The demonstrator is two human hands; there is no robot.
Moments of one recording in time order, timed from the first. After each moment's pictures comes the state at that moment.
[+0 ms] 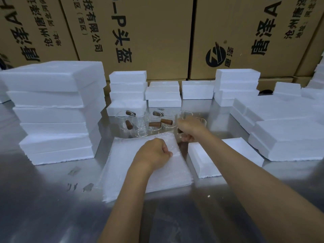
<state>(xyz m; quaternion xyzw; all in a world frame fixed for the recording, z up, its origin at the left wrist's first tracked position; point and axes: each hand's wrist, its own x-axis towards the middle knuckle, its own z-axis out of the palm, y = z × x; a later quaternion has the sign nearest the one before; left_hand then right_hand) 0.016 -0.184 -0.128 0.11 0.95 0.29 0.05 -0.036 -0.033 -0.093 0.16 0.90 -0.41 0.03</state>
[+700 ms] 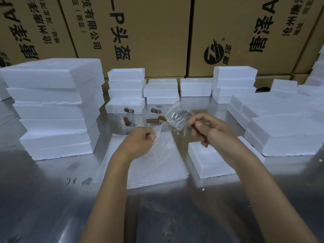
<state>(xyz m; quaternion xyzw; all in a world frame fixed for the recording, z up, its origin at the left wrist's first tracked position) 0.010 -0.217 -0.114 0.13 0.91 0.39 0.01 0.081 0.009 -0.082 -0.05 0.76 -0.64 -0.09</state>
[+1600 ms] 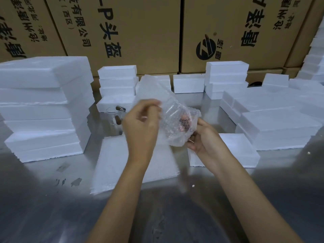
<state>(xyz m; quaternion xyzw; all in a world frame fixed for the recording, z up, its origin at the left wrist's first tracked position) 0.066 -0.149 -0.076 0.14 0.67 0.67 -0.29 0.078 0.000 -0.104 0.05 0.58 -0.81 -0.04</state>
